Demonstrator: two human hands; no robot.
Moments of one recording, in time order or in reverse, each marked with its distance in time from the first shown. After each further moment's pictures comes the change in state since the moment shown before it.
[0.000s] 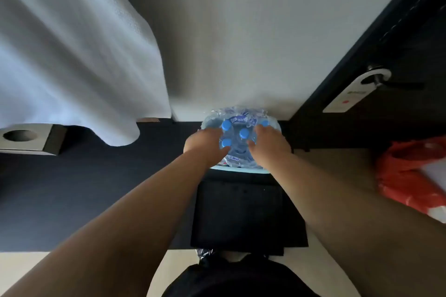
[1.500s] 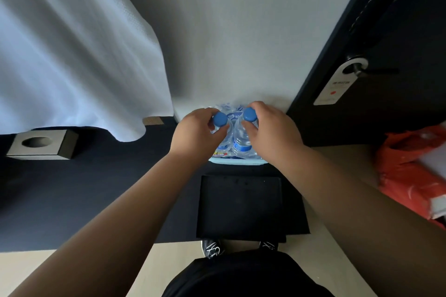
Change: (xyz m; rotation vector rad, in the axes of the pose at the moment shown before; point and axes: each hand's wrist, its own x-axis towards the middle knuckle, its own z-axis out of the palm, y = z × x) left_hand -0.108 0.025 -0.077 -0.366 0.490 0.249; right_hand -0.110 -0.028 -0.086 0.193 0.390 -0.255
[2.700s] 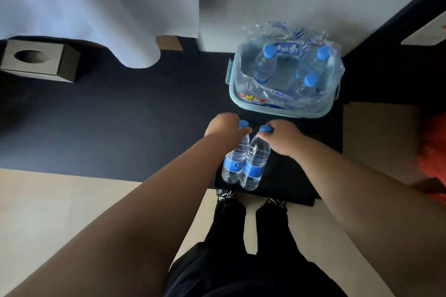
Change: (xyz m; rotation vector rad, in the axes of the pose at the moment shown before) left_hand -0.074 -0.161 0.151 0.168 -0.578 -0.502; right_hand -0.041 0.072 0.232 0.108 -0.759 0.404
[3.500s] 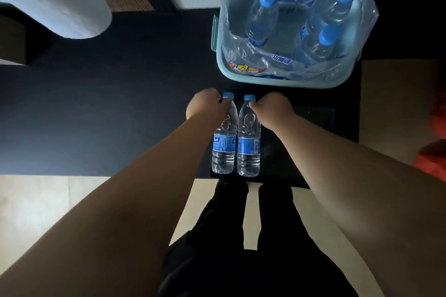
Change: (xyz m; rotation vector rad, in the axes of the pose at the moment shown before) left_hand 0.065 -0.047 0.048 0.004 0.027 -0.203; right_hand 0.082 0.022 0.061 0.169 0.099 0.182
